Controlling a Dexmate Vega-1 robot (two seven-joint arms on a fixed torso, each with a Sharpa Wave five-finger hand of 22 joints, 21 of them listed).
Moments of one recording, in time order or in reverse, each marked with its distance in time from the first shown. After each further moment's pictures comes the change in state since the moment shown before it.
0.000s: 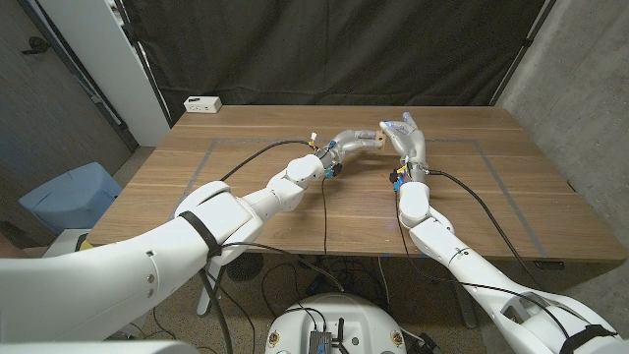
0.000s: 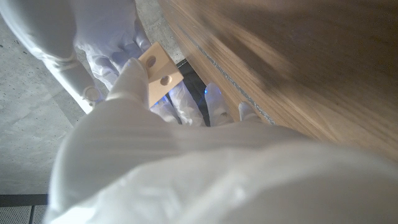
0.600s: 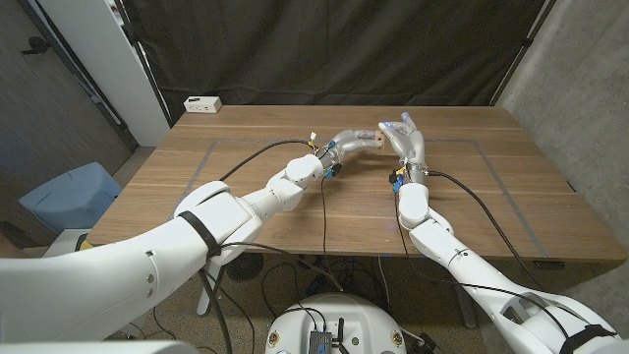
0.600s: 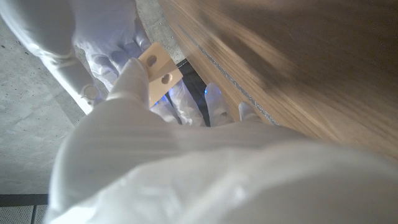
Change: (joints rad) left arm 0.001 0.004 -0.001 -0.002 0.000 -0.008 -0.003; left_hand 0.000 0.000 0.000 -0.001 0.000 0.000 0.000 0.001 0.000 0.000 0.000 0.000 0.000 0.000 0.000 0.000 0.000 0.000 0.000 0.000 0.000; right arm -0.001 0.000 -0.007 0.011 -0.015 0.019 -0.002; right_hand 0.000 0.000 -0.002 -0.002 -0.001 0.004 0.004 0.004 0.000 0.009 -0.002 0.000 0.000 0.000 0.000 0.000 0.005 0.000 0.000 0.000 0.000
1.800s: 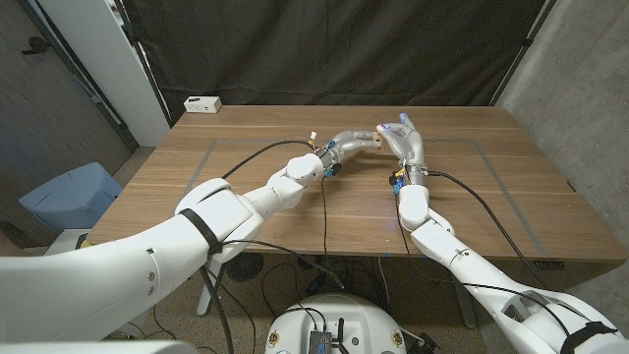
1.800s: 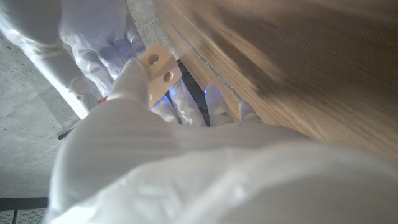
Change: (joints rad) left arm -0.017 -0.009 0.001 0.012 -0.011 0.066 0.000; left_hand -0.001 0.001 -0.003 0.000 0.000 0.003 0.007 0.003 0.000 0.000 0.000 0.000 0.000 0.000 0.000 0.000 0.000 0.000 0.000 0.000 0.000; right arm 0.015 -0.014 -0.018 0.030 -0.048 0.005 -0.012; right_hand 0.005 0.005 -0.004 -0.001 0.000 -0.001 -0.001 0.003 0.000 0.000 0.000 0.000 0.000 0.003 -0.003 -0.004 0.000 0.000 0.000 0.000 0.000
